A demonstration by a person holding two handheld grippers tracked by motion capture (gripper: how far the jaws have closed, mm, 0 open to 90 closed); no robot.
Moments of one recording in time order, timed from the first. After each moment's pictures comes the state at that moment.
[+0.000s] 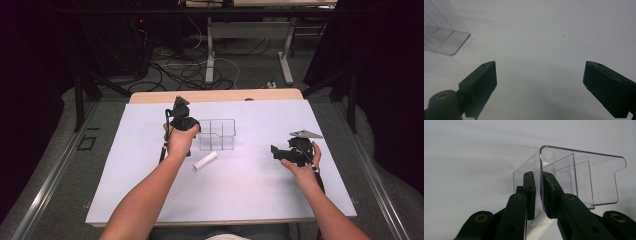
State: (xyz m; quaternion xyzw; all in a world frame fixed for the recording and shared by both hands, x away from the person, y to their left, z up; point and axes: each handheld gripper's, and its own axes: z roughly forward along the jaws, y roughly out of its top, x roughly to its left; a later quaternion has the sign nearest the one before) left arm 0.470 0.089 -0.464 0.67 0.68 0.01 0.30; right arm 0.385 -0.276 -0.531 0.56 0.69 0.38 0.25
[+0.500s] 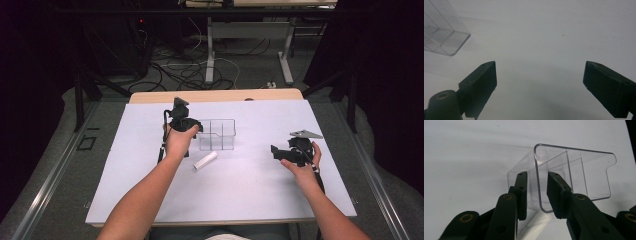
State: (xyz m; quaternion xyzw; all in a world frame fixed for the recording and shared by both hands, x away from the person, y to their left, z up) left arm 0.469 0.095 -0.467 0.68 0.66 -0.01 0.33; right arm 0.385 -0.277 -0.531 0.56 0.69 0.38 0.25
